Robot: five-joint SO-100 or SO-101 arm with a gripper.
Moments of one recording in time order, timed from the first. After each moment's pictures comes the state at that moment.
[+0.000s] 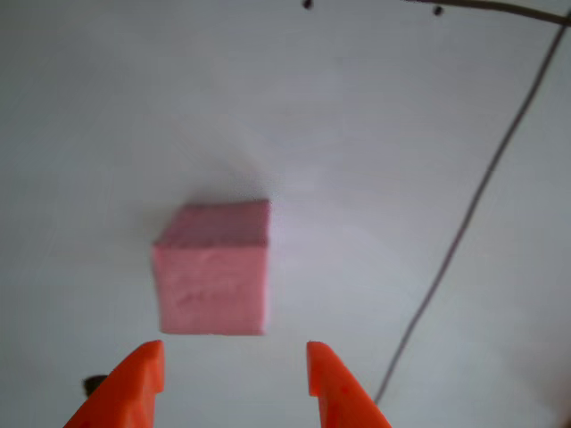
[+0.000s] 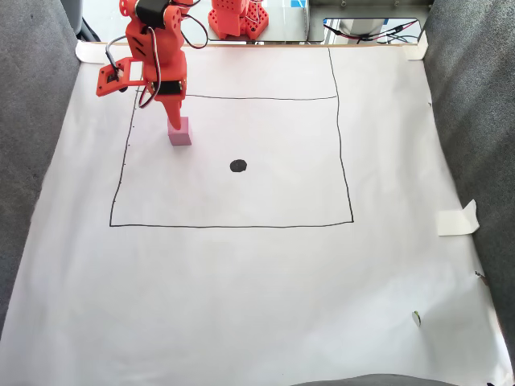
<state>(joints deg) 17.8 69.6 70.2 82.3 -16.7</state>
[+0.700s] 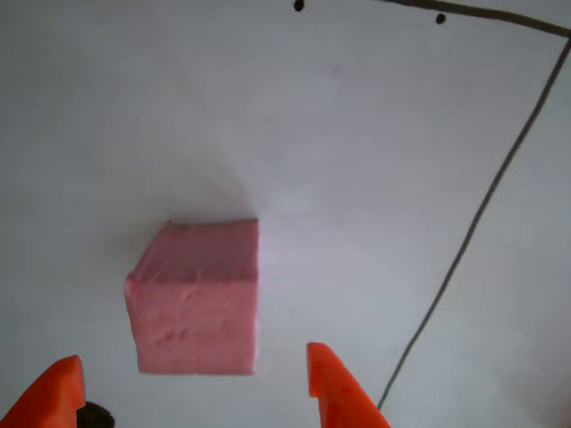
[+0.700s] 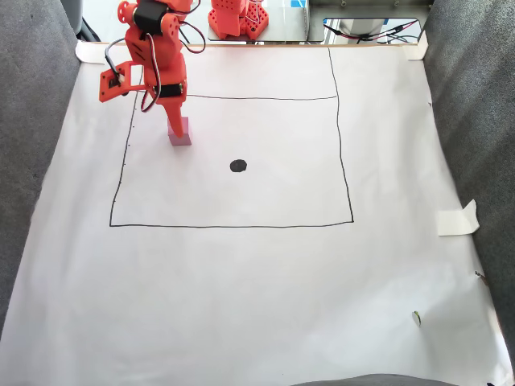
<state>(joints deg) 18.7 66.4 70.1 79.8 -18.5</state>
